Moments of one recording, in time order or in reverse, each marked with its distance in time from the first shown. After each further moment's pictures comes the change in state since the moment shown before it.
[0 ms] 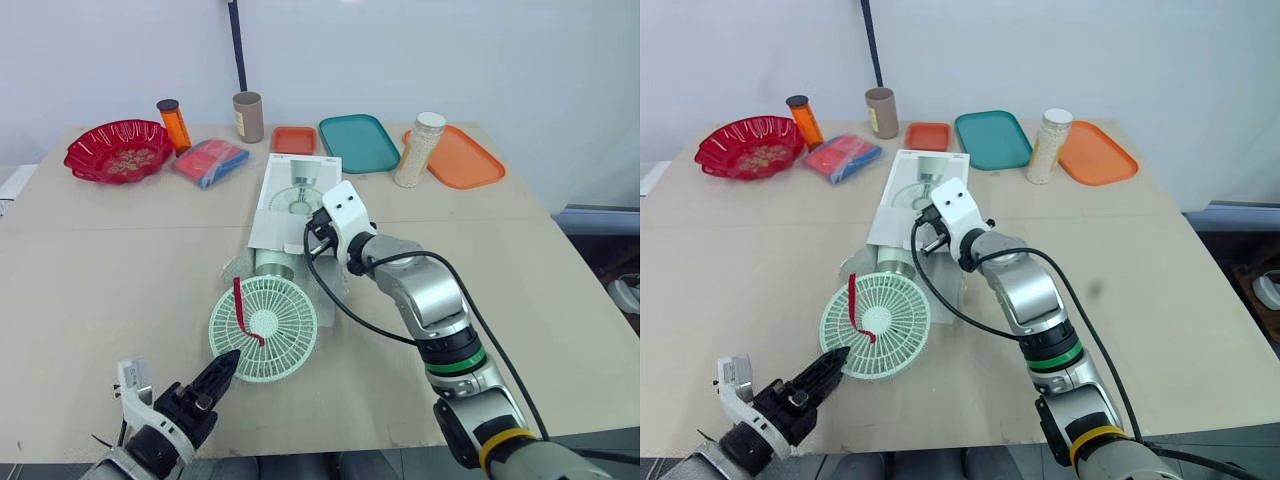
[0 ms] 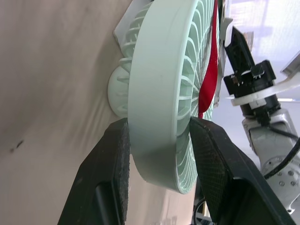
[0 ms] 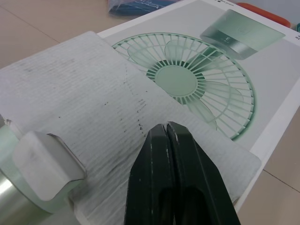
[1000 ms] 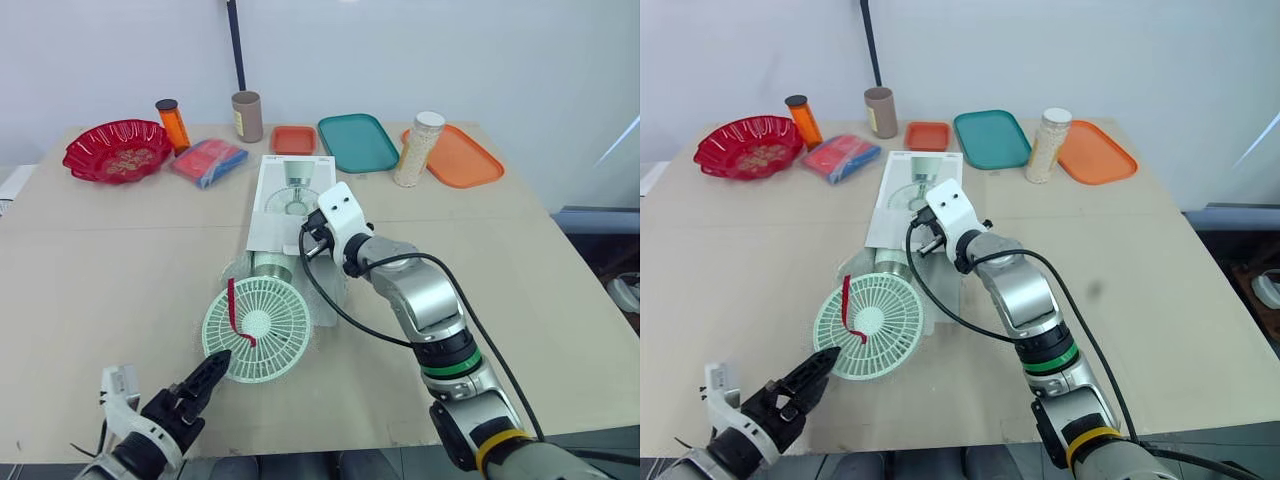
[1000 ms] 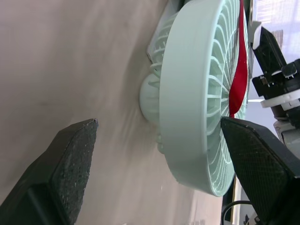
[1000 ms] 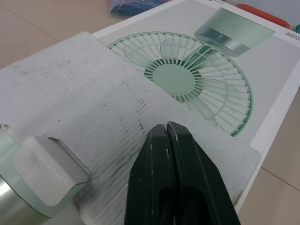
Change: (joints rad) left arm 0.041 0.075 0.042 0.011 0.018 -0.053 -0.009; right arm 0.009 0.020 0.025 -0.021 -0.030 0.003 -0.003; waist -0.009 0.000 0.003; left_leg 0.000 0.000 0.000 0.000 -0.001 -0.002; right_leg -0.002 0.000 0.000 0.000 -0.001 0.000
